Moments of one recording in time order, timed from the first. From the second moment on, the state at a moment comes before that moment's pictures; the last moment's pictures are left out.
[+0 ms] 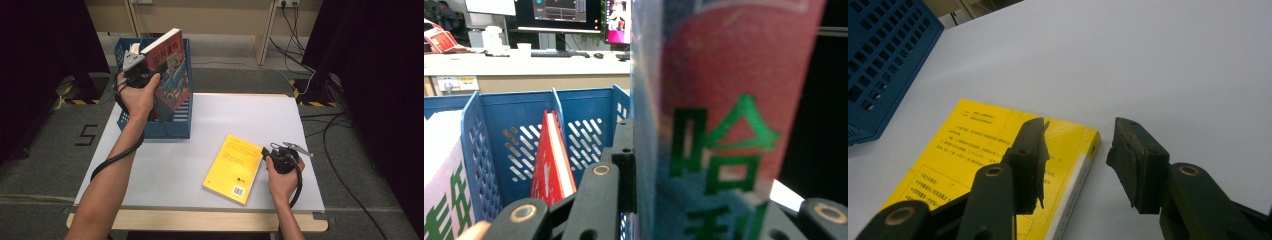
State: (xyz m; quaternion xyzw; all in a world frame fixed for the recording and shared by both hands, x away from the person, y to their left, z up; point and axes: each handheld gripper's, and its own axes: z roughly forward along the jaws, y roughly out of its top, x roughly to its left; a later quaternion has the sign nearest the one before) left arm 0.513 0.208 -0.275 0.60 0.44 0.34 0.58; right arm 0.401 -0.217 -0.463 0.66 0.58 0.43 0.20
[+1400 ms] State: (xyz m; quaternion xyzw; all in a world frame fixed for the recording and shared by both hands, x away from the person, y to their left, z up) left arm 0.541 0.204 -0.289 0.60 0.46 0.35 0.55; right arm 0.401 -0.220 -0.462 0.66 0.58 0.43 0.21
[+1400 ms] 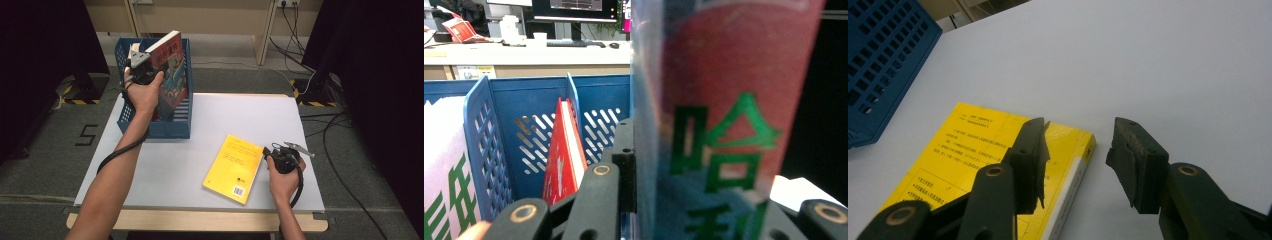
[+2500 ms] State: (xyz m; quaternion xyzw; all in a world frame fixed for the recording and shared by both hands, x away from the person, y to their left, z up) left arm 0.562 0.190 -0.299 0.60 0.47 0.35 0.55; right arm 0.401 -0.220 -0.462 0.66 0.58 0.43 0.21
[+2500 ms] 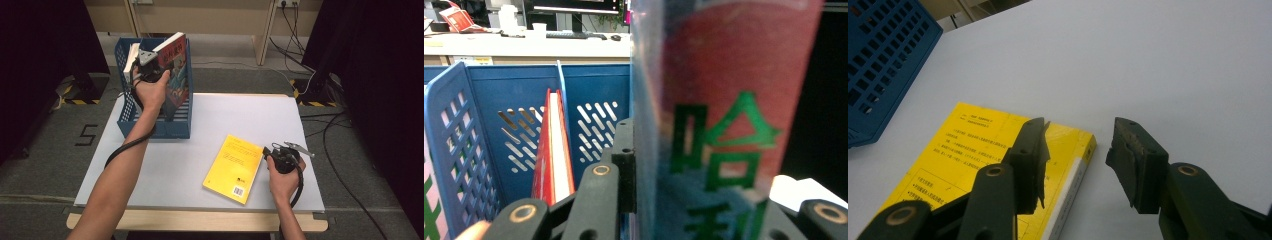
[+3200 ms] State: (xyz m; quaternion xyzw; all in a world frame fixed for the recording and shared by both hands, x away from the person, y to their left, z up) left arm 0.574 0.184 -0.304 0.60 0.48 0.35 0.54; right arm 0.401 -0.222 -0.463 0.66 0.58 0.43 0.21
